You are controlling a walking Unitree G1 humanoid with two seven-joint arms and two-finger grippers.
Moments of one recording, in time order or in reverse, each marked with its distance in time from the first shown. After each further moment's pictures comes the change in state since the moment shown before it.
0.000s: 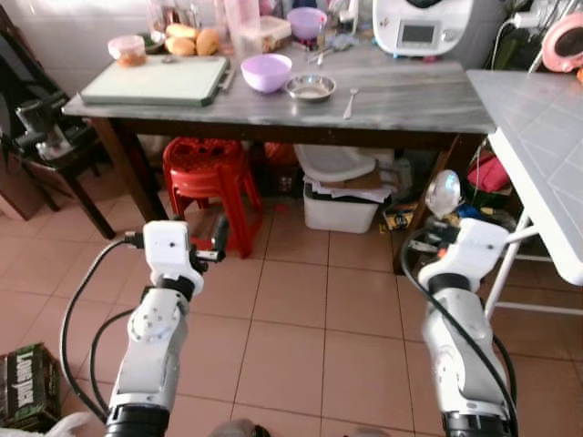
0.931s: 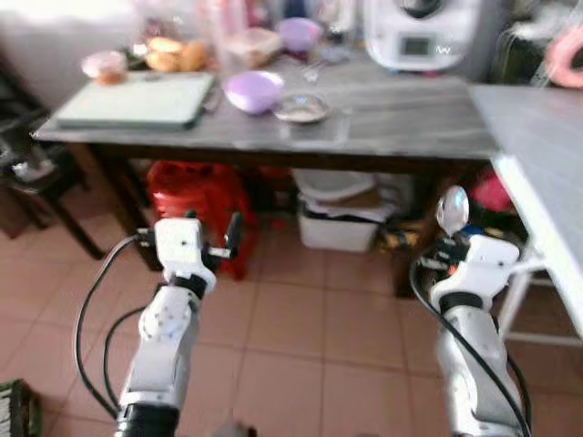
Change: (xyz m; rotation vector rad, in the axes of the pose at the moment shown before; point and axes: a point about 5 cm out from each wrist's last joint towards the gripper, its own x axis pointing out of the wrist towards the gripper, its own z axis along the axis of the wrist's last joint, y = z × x) left arm 0.000 -0.007 0.003 -0.007 -0.029 -0.032; right arm -0.016 -0.006 -0.010 -0.016 0.043 0.005
